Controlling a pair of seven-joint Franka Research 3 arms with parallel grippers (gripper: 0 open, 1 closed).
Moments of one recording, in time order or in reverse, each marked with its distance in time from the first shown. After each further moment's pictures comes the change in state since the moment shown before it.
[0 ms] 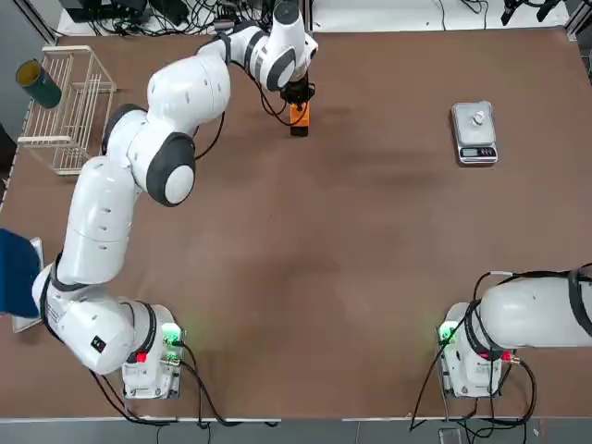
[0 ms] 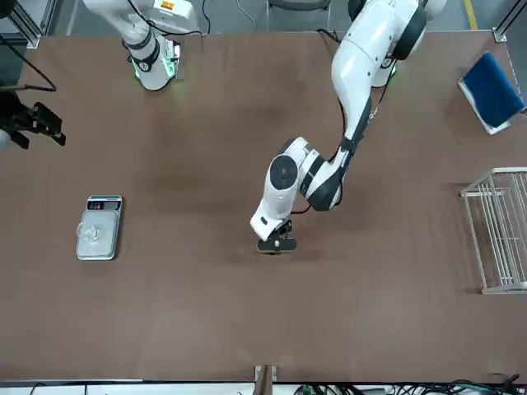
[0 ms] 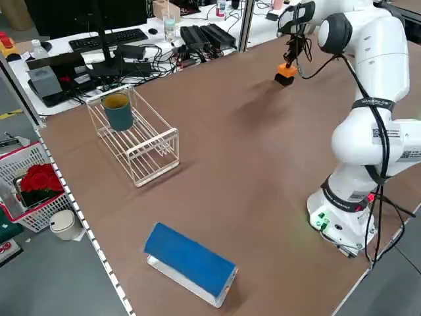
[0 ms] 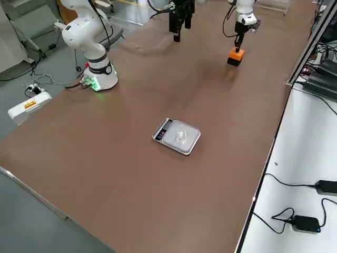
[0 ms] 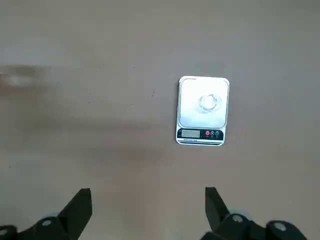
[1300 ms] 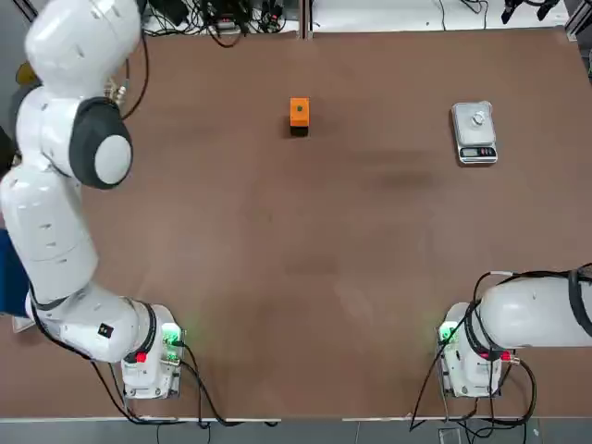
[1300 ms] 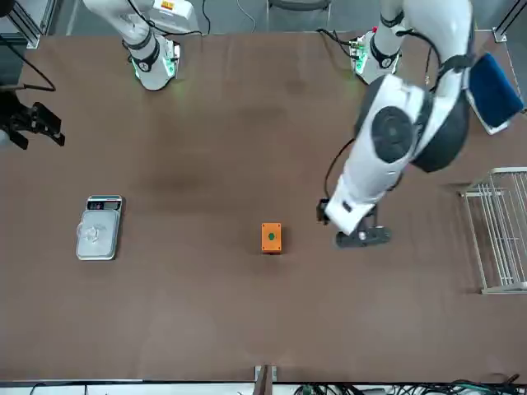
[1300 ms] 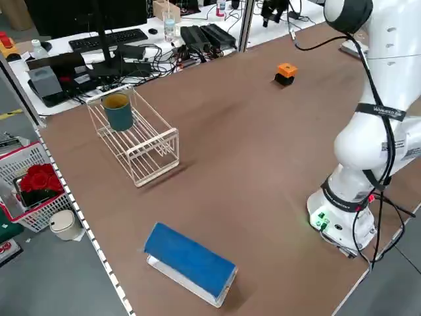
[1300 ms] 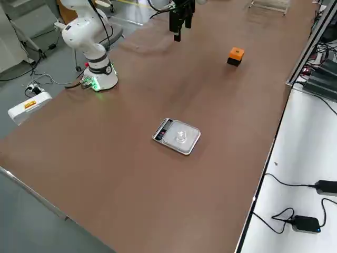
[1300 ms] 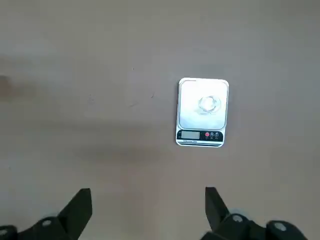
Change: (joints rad) left arm 0.283 -0.411 0.003 0.005 -0.044 -0.555 0.303; right arm -0.001 0.000 0.002 0.004 0.000 0.003 0.000
